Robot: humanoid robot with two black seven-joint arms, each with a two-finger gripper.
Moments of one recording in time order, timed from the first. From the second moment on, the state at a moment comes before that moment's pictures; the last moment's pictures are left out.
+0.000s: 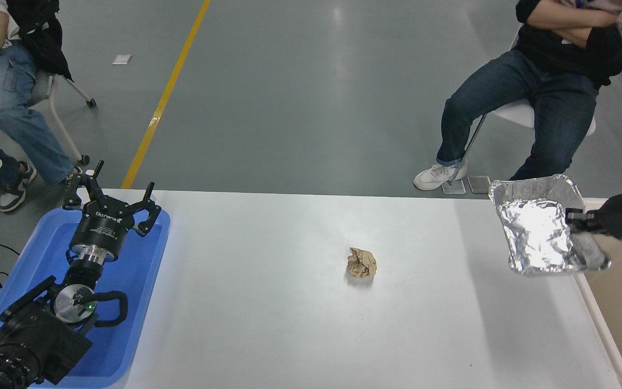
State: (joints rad) left arm -0.60 0.22 -0.90 -0.31 -0.14 -0.77 -0.37; right arm 1.66 -0.83 -0.90 1.03 -0.67 0.46 -0.02
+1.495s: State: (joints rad) left arm -0.60 0.22 -0.90 -0.31 -0.14 -0.77 -0.37; right arm 1.72 -0.82 -1.00 0.82 -0.67 0.56 -0.02
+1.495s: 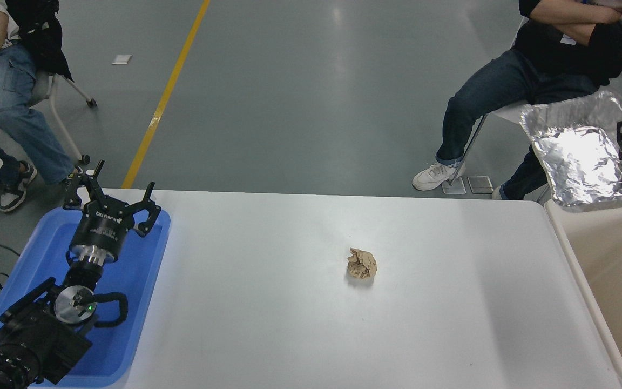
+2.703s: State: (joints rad) left arm -0.60 0.22 -0.90 -0.31 -0.14 -0.77 -0.37; right arm 0.77 -0.53 -0.91 0.06 -0.33 0.05 -0.07
